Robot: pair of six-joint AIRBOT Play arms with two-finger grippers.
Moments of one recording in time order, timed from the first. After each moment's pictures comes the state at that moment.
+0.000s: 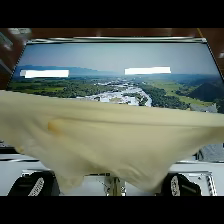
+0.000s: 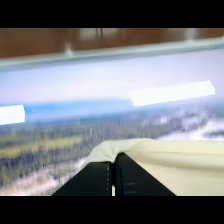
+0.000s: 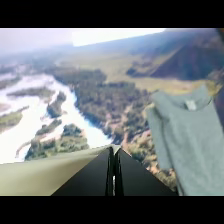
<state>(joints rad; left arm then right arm) 0.05 -0.53 1.58 1.39 -1.40 -1.43 -0.41 -0.49 1.53 -1.40 1.66 1.44</state>
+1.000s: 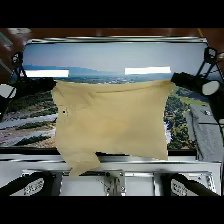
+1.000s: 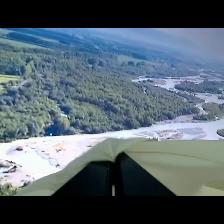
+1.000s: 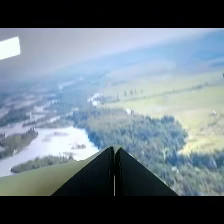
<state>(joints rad) 0.04 -1.20 1.05 0.99 -0.57 -1.29 -0.11 -1.27 1.10 -1.15 0.48 1.35</state>
